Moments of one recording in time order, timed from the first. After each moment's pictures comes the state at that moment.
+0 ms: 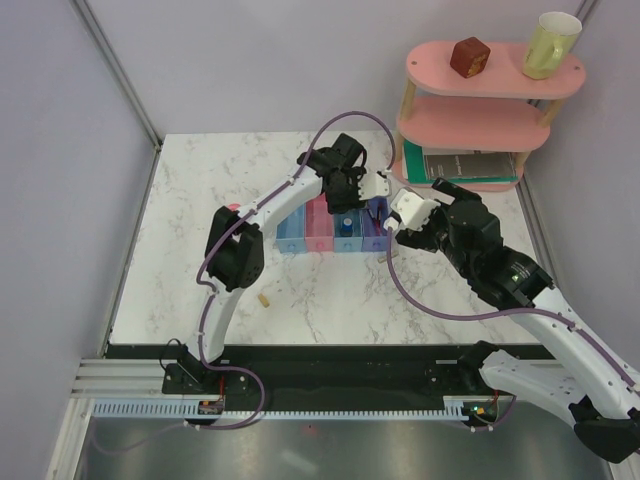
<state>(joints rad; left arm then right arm) -0.66 2.26 2.12 -0.89 0.10 0.91 0.66 0.89 1.06 -0.52 0.37 -0.79</state>
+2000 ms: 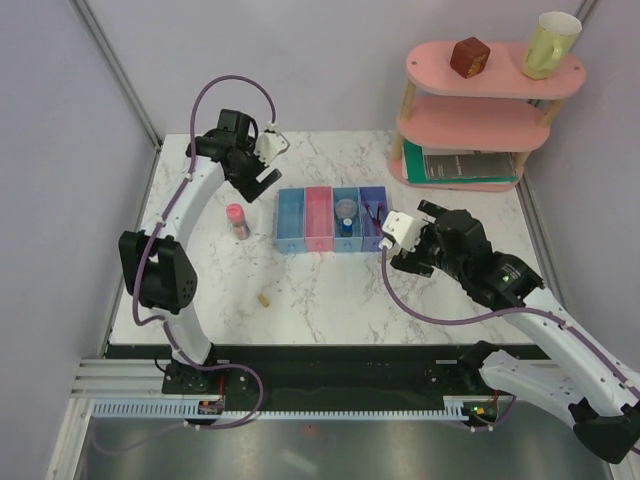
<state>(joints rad) -0.25 1.80 1.74 -0.89 0.01 0.68 0.66 0.89 0.98 -0.66 0.18 -0.72</state>
